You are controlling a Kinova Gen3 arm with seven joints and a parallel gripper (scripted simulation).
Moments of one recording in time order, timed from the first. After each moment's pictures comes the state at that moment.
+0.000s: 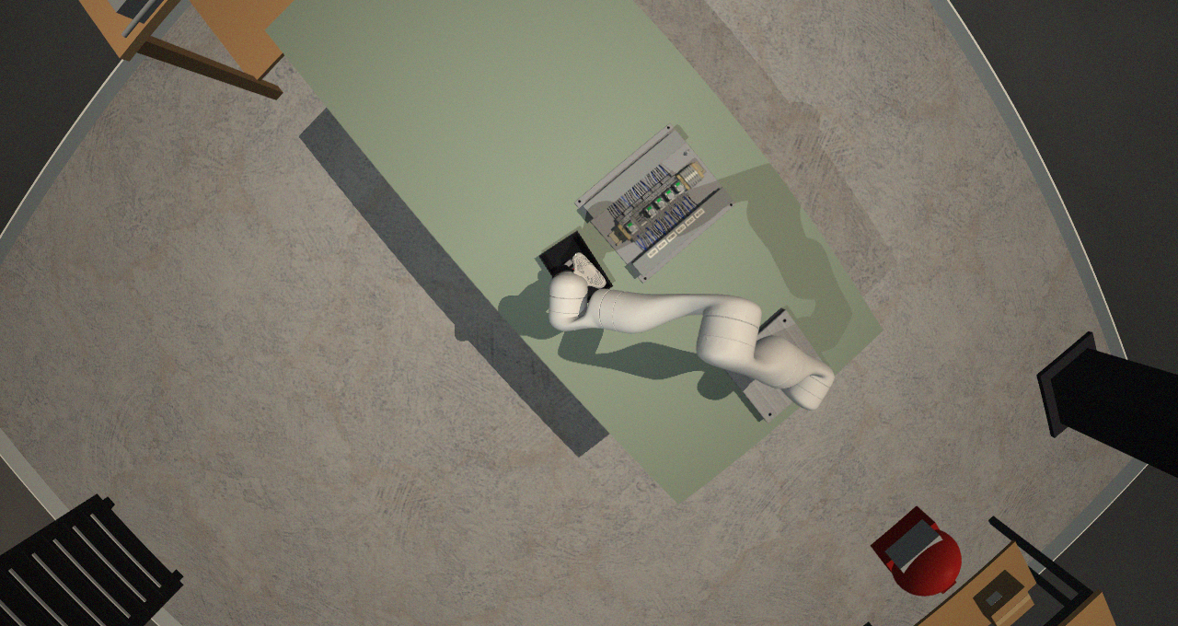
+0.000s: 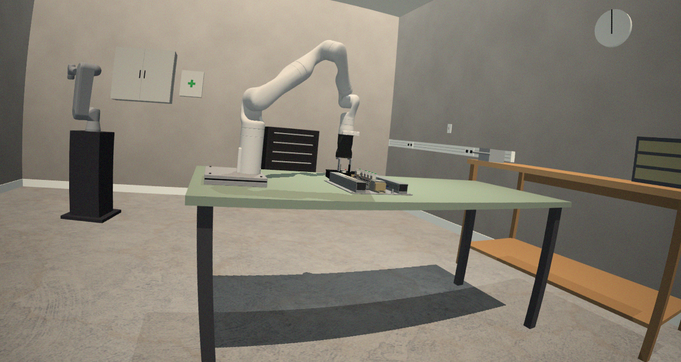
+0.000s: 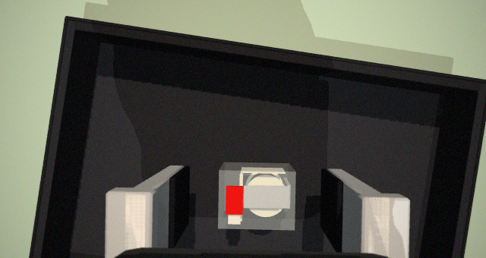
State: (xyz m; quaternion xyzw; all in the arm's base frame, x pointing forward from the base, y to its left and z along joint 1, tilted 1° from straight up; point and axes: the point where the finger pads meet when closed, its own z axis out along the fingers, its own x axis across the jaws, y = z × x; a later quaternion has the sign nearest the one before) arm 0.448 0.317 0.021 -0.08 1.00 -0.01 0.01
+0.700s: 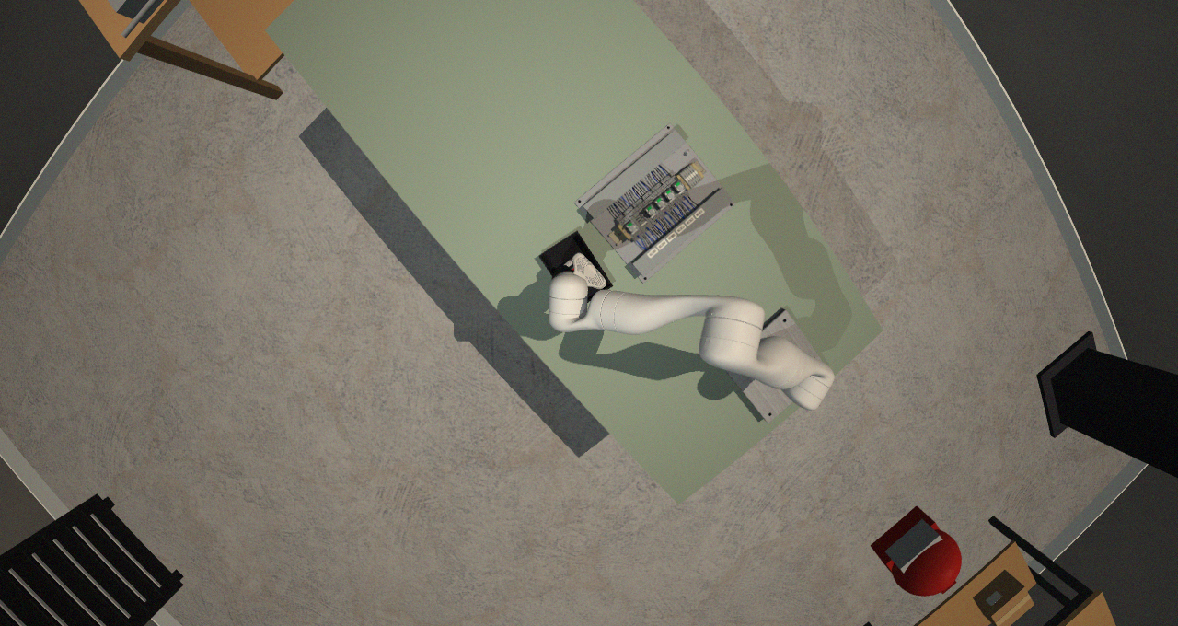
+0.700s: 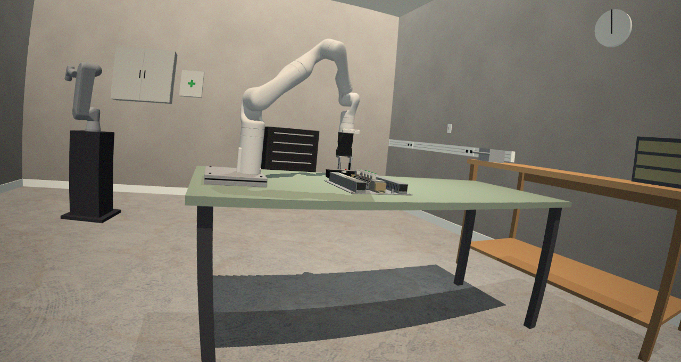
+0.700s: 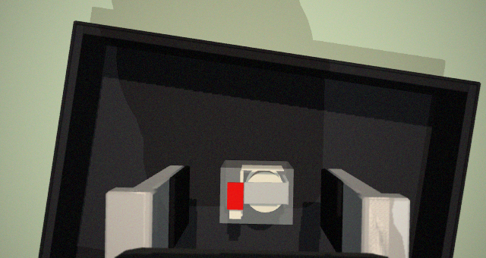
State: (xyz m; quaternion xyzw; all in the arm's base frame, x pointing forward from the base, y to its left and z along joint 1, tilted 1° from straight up) arm 0.448 0.317 0.030 -0.08 1.00 -0.01 0.01
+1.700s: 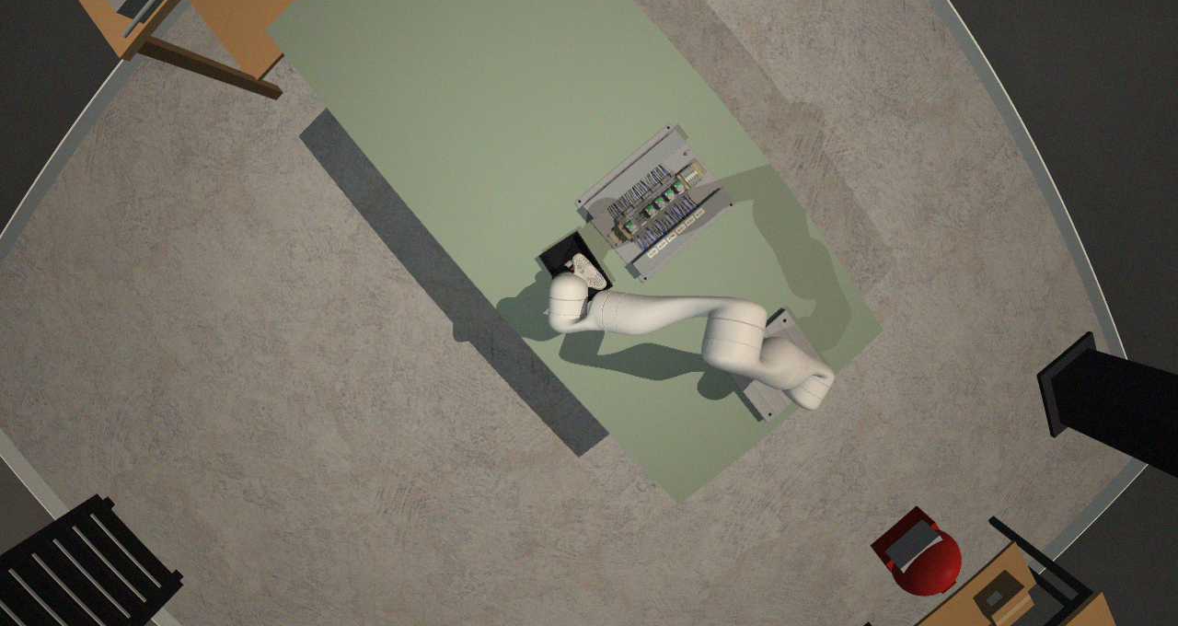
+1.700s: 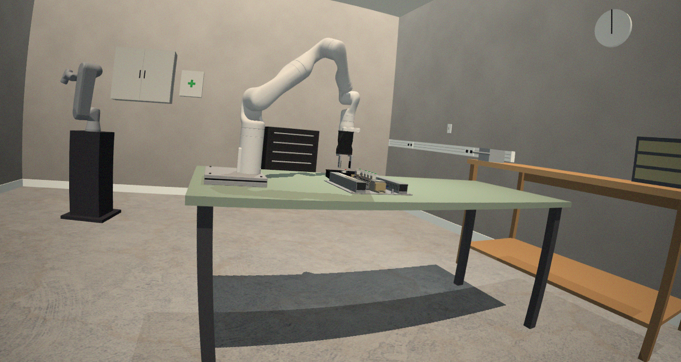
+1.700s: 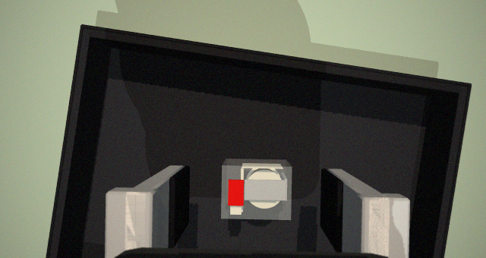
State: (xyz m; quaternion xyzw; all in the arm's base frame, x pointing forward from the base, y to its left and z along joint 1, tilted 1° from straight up) arm 0.448 0.317 0.038 -0.08 1.00 -0.01 0.01
